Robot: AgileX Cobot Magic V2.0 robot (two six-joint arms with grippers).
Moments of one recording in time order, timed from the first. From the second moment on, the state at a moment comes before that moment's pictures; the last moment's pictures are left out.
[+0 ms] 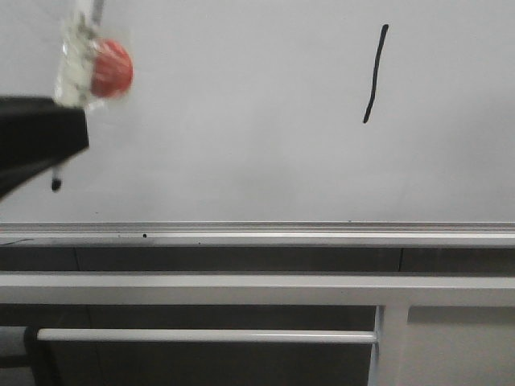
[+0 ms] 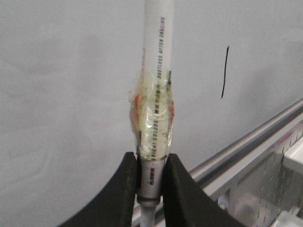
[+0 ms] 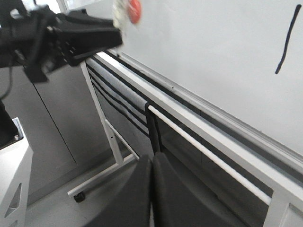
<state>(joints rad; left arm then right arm) -0.90 1.27 -0.06 -0.14 -1.12 0.07 0.35 0.33 -0.19 1.22 0.56 -1.23</state>
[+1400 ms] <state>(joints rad) -0.93 1.35 -0.16 -0.32 -1.14 0.03 0.35 0.33 -0.19 1.22 0.54 -1.23</state>
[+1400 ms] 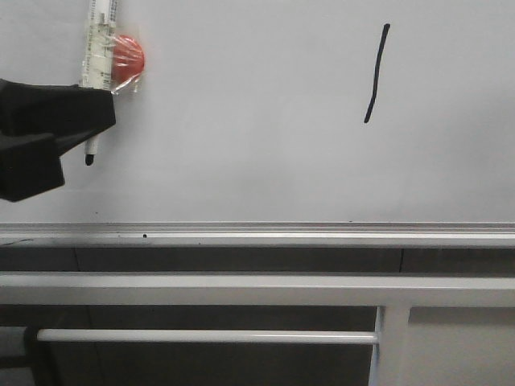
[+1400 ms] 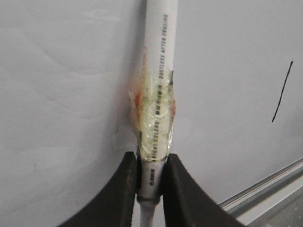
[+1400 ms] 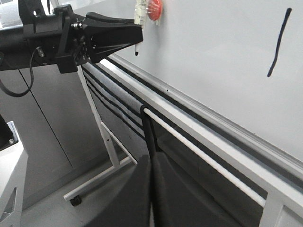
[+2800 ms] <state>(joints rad) -0.93 1.38 -0.15 -0.34 -1.14 -0.15 0.35 0.33 -0.19 1.23 0.54 -1.23</state>
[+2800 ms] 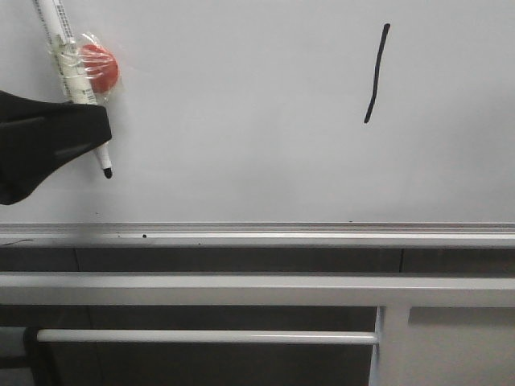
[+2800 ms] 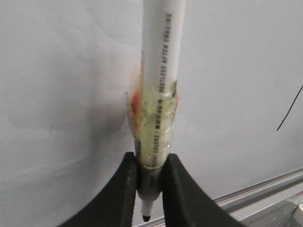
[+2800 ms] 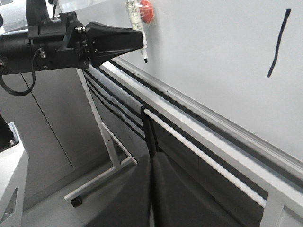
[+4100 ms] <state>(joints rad) -0.93 1.38 -0.15 -0.39 -1.14 -0.24 0.35 0.33 -0.19 1.23 0.54 -1.23</state>
